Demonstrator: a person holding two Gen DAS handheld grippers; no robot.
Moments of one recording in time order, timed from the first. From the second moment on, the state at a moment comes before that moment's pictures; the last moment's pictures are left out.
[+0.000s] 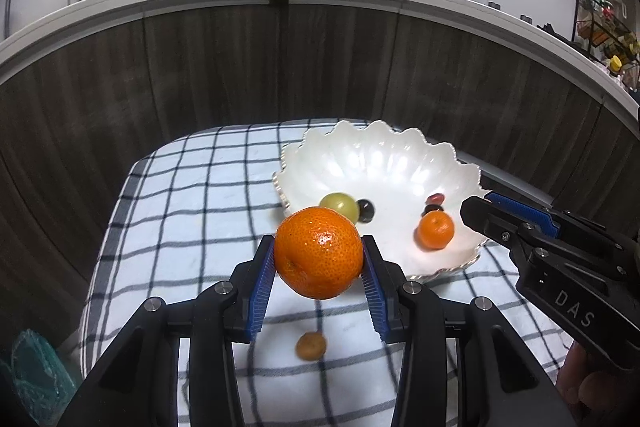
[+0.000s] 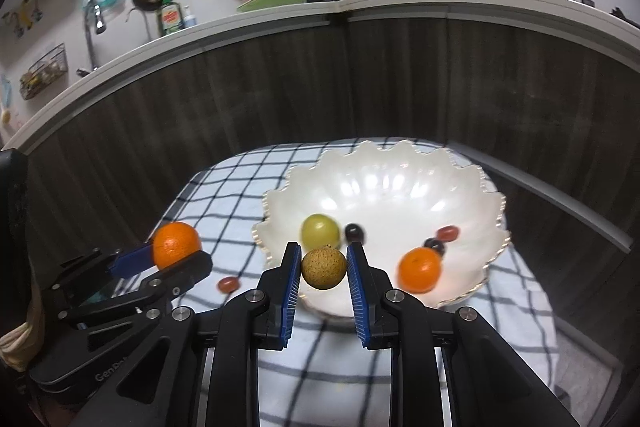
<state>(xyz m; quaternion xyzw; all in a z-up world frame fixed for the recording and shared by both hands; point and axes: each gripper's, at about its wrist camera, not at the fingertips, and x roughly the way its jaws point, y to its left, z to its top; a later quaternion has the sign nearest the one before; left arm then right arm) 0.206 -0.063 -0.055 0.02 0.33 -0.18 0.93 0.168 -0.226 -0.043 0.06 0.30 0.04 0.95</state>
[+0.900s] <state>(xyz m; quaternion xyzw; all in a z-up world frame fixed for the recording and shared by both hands) 0.259 -0.119 -0.035 0.04 0.33 -0.19 0.92 0.197 -0.291 -0.026 0.08 0.30 -0.02 0.95</state>
